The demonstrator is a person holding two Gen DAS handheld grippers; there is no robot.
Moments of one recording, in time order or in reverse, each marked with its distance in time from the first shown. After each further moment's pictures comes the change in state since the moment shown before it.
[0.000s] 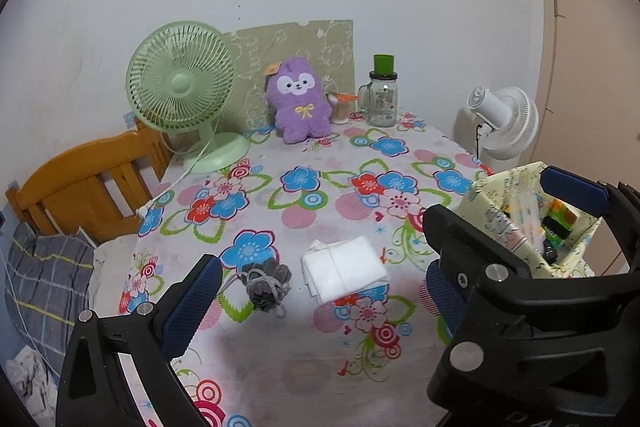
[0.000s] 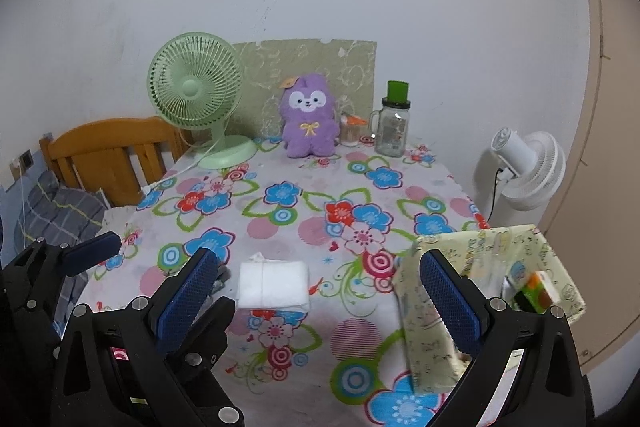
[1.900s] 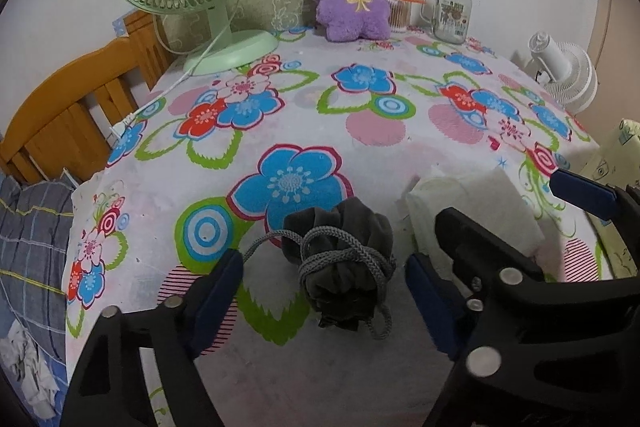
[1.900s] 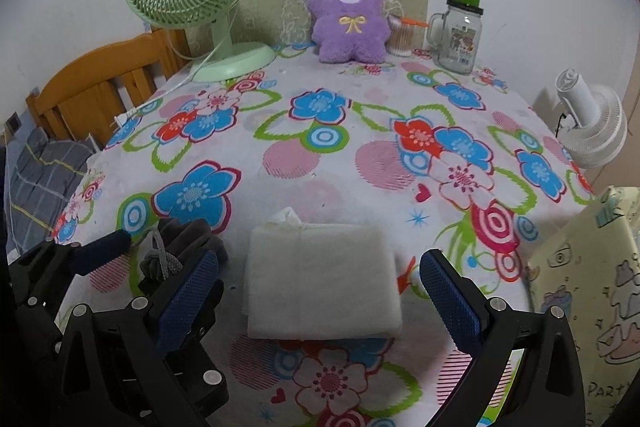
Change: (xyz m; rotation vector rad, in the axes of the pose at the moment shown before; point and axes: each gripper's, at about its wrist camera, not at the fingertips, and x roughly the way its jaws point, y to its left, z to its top) left arm 0.146 0.069 -0.043 -0.059 0.257 0.033; right arm 0.173 0.052 -0.038 -0.016 0.261 0.056
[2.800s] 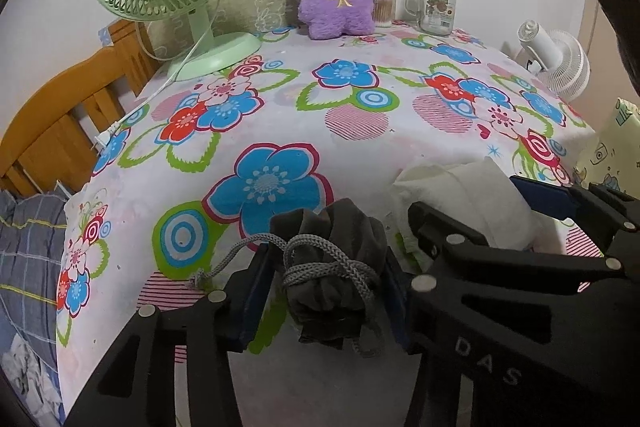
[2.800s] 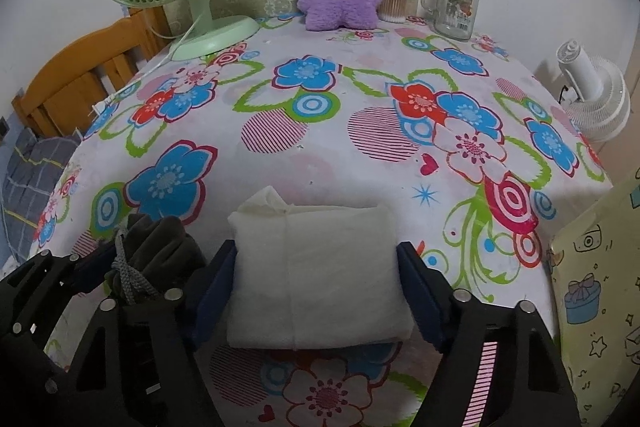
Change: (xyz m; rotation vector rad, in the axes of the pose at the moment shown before) left arm 0.006 -0.013 -0.003 0.044 -0.016 -0.010; right arm 0.028 -0.007 -0.004 0.041 0.087 -0.018
